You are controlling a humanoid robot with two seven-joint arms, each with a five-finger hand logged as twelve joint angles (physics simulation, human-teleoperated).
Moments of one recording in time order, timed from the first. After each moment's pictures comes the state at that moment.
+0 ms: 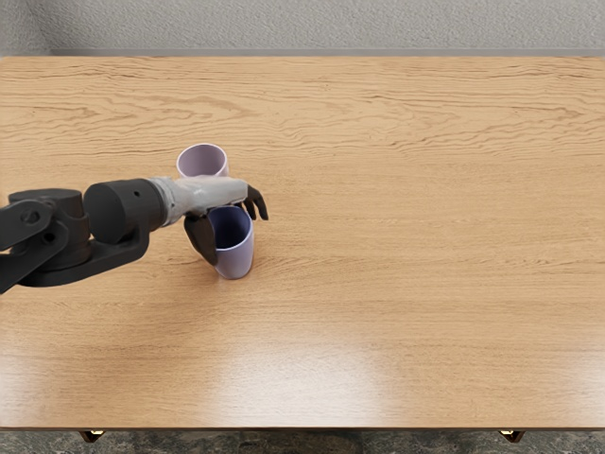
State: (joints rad) left arm -0.86 0.57 -0.59 -1.74 1.39 -0.44 0.61; right arm 0.05 0.00 0.19 0.19 0.08 -0.13 0.10
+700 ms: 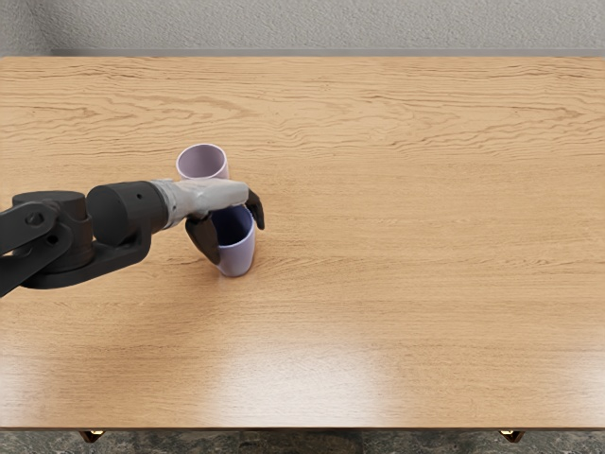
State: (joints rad) left arm -0.87 0.57 -0.57 -1.74 1.39 -0.43 0.61; right arm 0.05 0.00 0.19 0.19 0.08 -0.13 0.10
